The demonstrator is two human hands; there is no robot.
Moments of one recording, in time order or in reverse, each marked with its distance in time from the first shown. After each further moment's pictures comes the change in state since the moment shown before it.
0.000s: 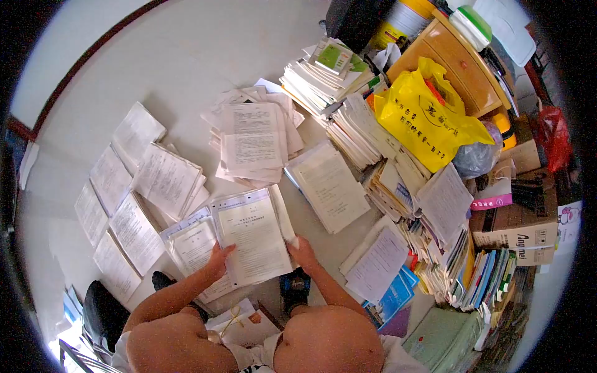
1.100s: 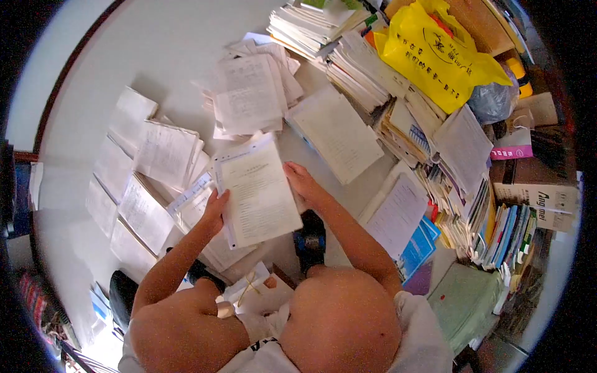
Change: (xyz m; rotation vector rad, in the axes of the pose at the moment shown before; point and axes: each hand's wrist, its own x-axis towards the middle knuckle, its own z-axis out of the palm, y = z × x) left_hand 0.000 0.065 0.022 0.122 -0.007 0.028; right_hand 0.053 -0.090 0.015 0.259 -0.109 0.225
